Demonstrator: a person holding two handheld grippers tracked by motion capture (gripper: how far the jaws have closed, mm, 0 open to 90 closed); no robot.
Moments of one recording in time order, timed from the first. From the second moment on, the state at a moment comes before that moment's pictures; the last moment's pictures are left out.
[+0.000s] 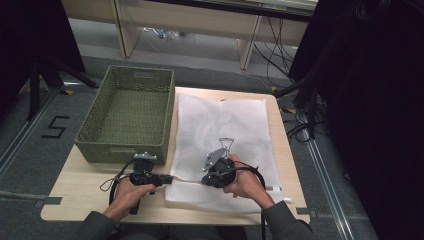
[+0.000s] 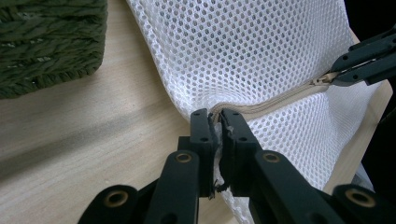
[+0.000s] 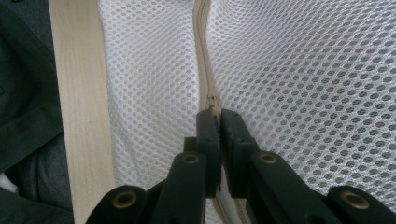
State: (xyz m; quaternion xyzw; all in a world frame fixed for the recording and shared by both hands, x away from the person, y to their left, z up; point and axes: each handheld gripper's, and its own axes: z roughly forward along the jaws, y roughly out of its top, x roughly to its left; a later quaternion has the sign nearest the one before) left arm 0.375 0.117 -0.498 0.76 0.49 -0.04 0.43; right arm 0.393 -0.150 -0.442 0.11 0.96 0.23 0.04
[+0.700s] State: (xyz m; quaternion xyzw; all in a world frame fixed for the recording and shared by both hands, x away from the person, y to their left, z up) left arm 0.373 0.115 -0.499 0.76 0.49 -0.03 0.42; right arm 0.393 -0.175 -0.442 0.15 0.96 0.23 0.04
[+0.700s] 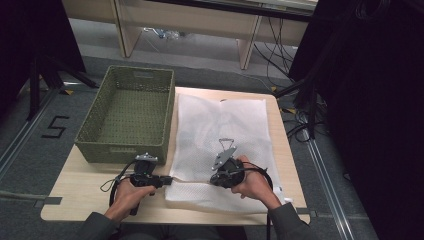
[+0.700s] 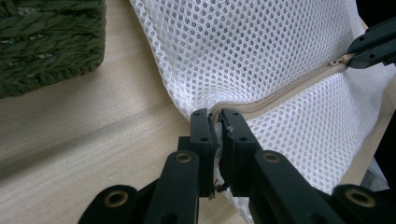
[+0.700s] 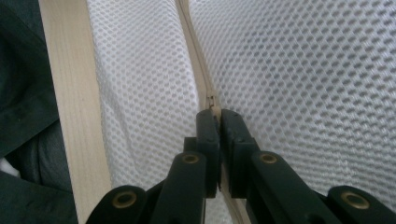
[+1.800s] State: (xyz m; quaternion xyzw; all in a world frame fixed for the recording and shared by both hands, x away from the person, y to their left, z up) left arm 0.372 0.121 -0.500 0.76 0.50 -0.03 0.42; right arm 0.387 -0.193 -0.455 0.22 0.94 0.25 0.00
